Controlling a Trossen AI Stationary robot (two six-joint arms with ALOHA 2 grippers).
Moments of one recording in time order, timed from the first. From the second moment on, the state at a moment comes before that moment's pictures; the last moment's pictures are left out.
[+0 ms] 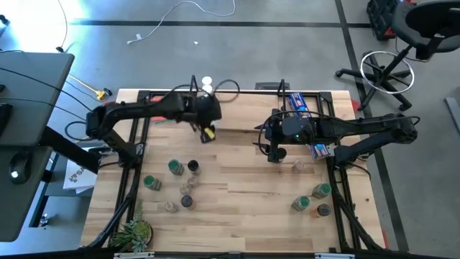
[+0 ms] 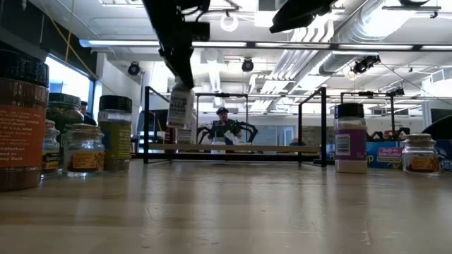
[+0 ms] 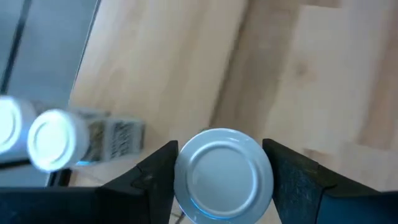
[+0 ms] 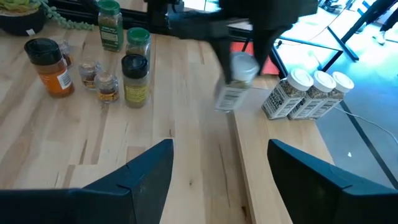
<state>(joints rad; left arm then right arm) 0.25 1.60 1.39 -0.89 -0.22 0.08 0.05 1.23 1.07 -0.38 0.26 -0.13</state>
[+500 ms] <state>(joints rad) 0.38 1.62 1.37 -0.80 -0.16 0.08 0.05 1.23 1.07 -0.38 0.26 -0.13</state>
